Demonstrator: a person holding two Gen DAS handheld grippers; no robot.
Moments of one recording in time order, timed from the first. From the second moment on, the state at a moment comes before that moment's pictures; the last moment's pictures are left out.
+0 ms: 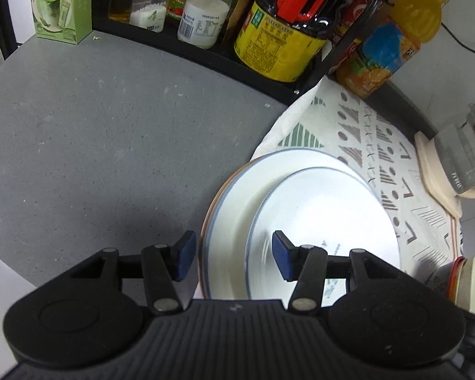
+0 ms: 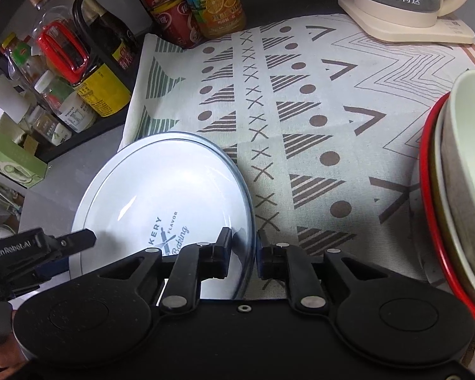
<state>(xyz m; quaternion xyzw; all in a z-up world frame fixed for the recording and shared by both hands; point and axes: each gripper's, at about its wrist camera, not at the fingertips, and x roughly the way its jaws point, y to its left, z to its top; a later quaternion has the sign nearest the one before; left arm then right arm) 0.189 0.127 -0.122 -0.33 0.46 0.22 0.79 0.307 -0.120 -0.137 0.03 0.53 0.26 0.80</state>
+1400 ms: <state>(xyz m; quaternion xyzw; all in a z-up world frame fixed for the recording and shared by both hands) 0.175 0.121 -0.070 -0.32 0.43 0.22 0.81 0.275 -0.136 -0.078 -0.02 0.45 0.33 0.83</state>
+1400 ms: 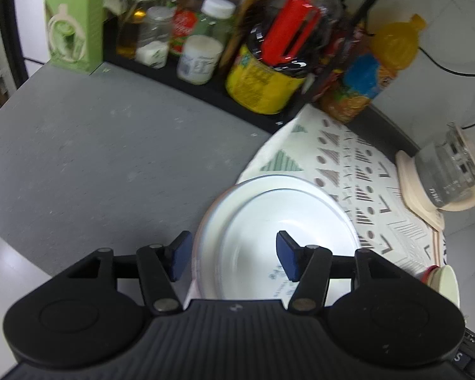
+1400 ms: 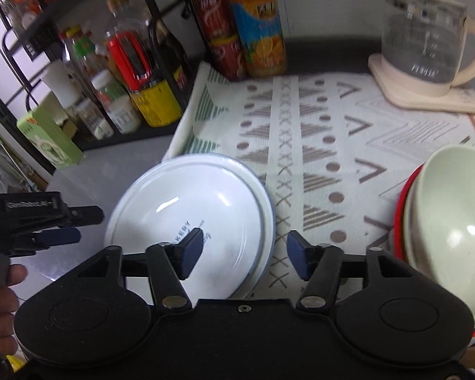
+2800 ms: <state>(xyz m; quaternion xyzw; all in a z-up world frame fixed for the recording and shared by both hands) 0.297 -0.057 -0.068 -0.21 0.49 -0.03 0.84 0.306 -0.326 -0.067 0.10 0.44 0.07 0.89</state>
